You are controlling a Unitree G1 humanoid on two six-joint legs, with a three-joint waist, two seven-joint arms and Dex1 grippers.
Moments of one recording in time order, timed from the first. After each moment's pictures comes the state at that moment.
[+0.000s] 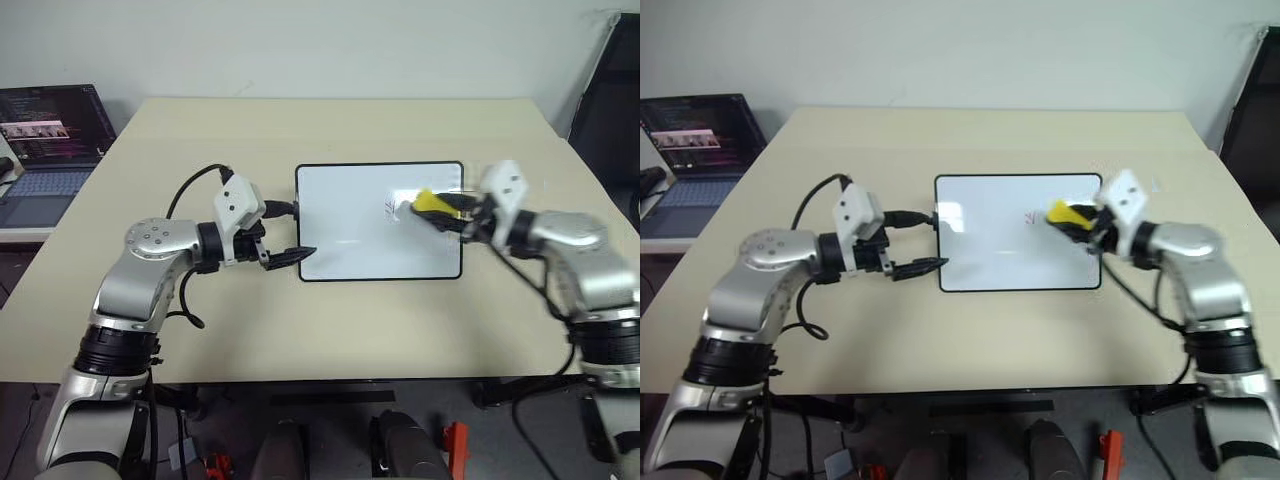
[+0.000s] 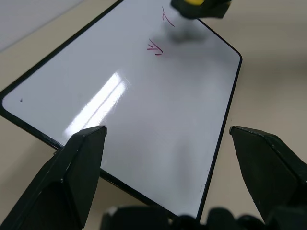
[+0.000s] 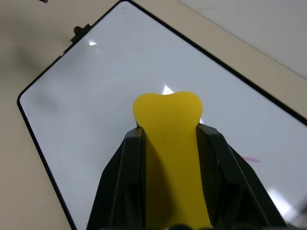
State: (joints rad) left arm -0.57 0.68 -0.06 -0.03 -0.32 0.39 -1.02; right arm -0.63 -0.57 0.05 0.04 0.18 0.38 0.77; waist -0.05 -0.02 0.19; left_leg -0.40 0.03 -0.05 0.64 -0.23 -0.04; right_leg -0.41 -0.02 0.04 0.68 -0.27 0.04
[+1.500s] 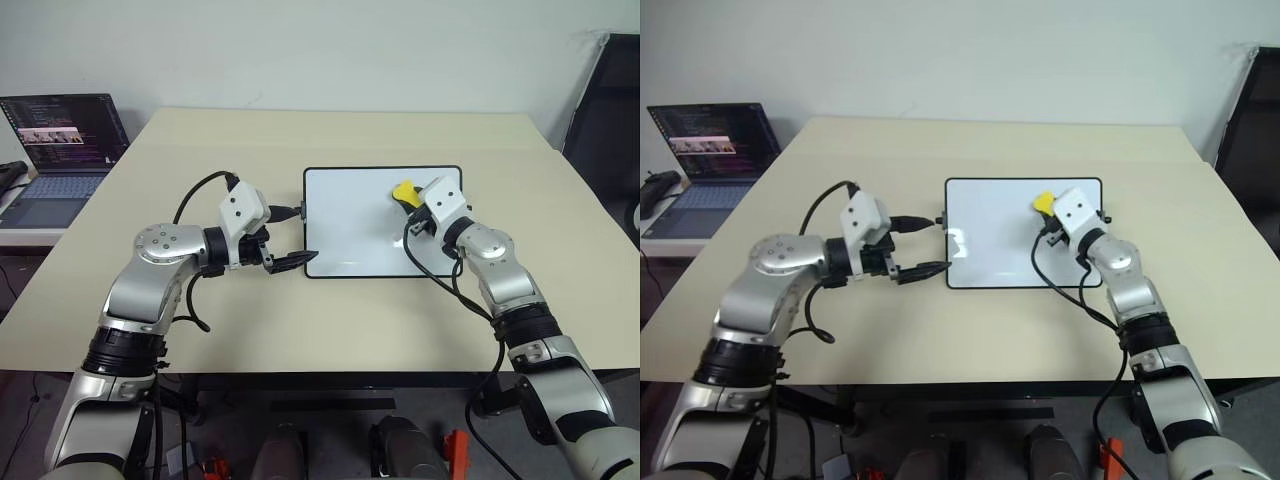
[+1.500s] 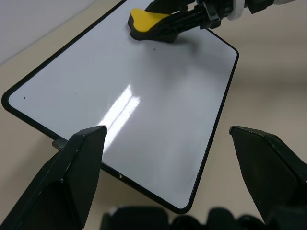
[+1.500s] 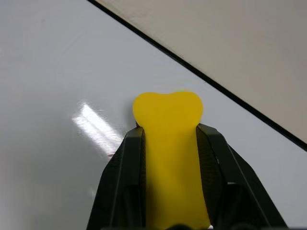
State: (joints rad) left arm -0.56 0.66 -0.06 0.00 -0.29 0.35 -1.01; right arm -0.73 -0.38 0.13 0.49 -0.06 0.00 0.41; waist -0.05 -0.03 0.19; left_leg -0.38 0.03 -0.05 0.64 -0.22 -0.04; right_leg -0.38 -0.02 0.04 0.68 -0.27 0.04
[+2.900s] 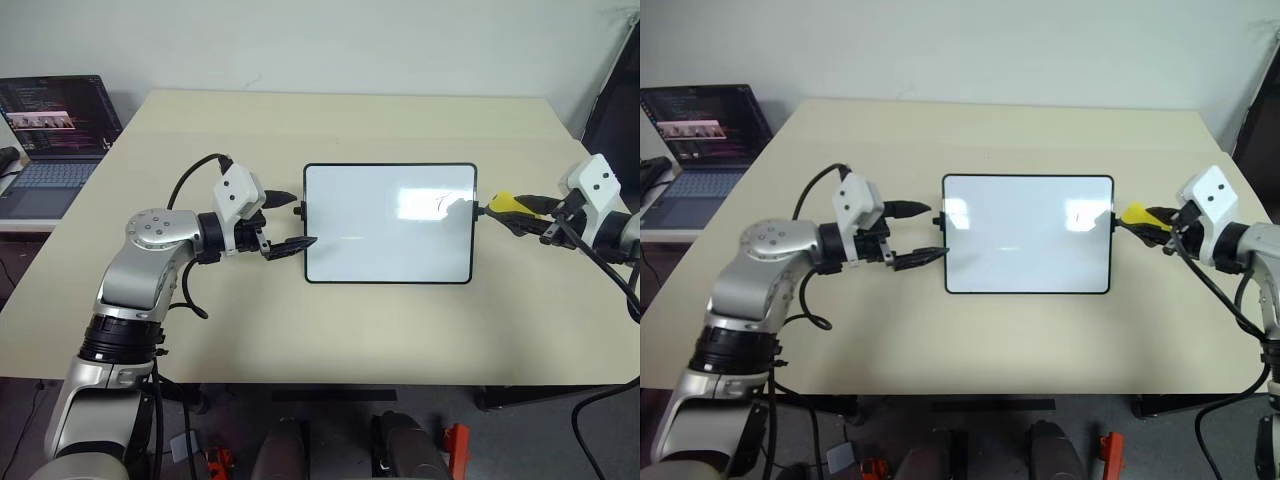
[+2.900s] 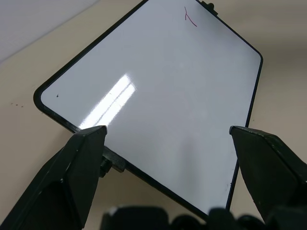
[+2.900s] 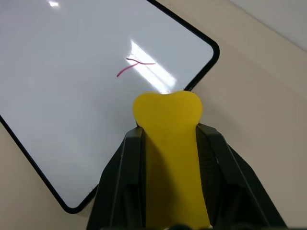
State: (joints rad) left arm -0.62 0.67 -0.04 0.02 -0.30 0.36 -1.03; right arm -0.50 -0.90 -0.18 0.08 0.27 0.45 0.97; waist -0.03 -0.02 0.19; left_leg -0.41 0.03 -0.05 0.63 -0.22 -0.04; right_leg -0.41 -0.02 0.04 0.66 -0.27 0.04
